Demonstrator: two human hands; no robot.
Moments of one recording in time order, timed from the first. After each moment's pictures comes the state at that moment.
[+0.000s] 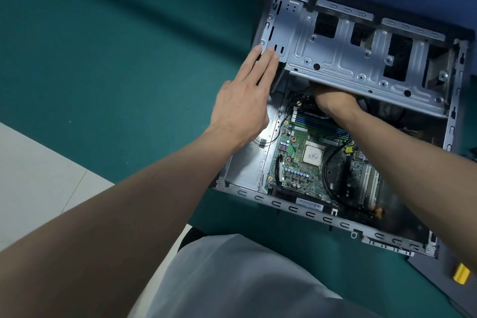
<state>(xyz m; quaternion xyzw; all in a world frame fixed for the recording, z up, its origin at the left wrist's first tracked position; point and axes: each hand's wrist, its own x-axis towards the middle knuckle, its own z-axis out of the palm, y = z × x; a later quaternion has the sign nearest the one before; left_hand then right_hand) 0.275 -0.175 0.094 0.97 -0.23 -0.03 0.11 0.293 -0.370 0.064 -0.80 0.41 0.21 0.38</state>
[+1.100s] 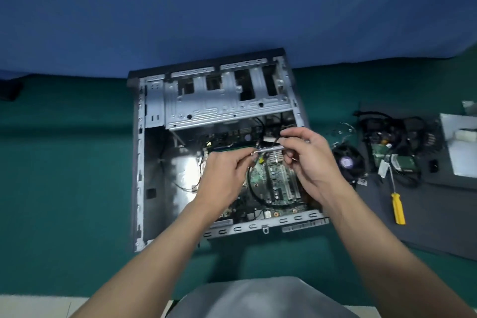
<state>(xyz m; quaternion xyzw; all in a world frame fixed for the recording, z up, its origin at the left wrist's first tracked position) 0.190 -0.294 0.132 0.85 -0.30 -0.13 0.41 0.120 -0.454 0.138 -0.50 0.38 -0.09 0.78</state>
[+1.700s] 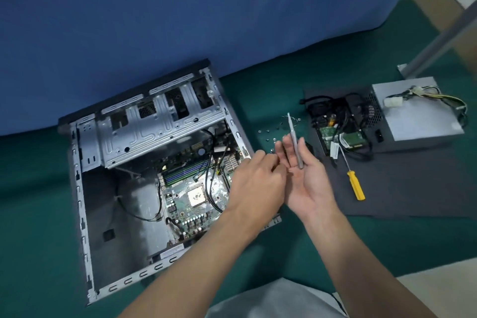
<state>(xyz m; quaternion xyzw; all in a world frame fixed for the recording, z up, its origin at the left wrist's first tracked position) 0.105 -0.416 0.148 0.81 -0.57 0.03 0.13 0.043 -0.500 0.125 -0.07 0.38 -0.22 0.89</state>
